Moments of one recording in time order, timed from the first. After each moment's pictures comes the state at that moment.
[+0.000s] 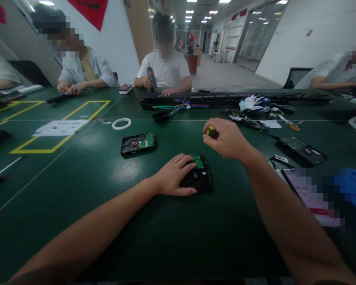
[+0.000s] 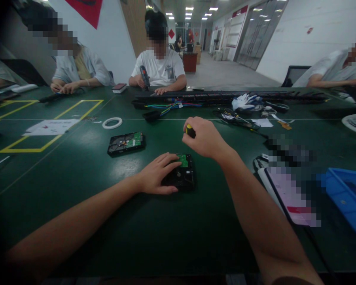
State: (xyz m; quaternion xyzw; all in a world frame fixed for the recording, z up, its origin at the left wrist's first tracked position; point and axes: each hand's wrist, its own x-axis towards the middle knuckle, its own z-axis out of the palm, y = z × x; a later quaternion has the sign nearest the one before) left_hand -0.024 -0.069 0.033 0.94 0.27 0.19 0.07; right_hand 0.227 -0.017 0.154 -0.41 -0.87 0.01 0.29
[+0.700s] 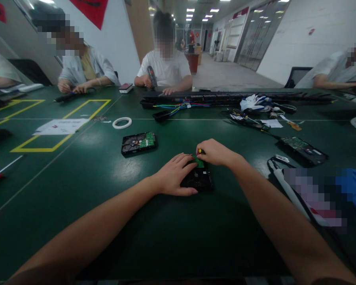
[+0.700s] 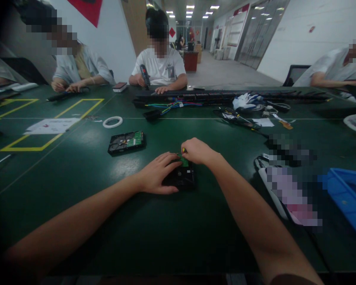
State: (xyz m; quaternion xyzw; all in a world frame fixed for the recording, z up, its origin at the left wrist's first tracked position) left_hand -0.022 -0.070 0.037 0.94 0.27 0.19 0.06; right_hand 0.210 0.001 0.101 -0.41 -0.91 0.08 0.00
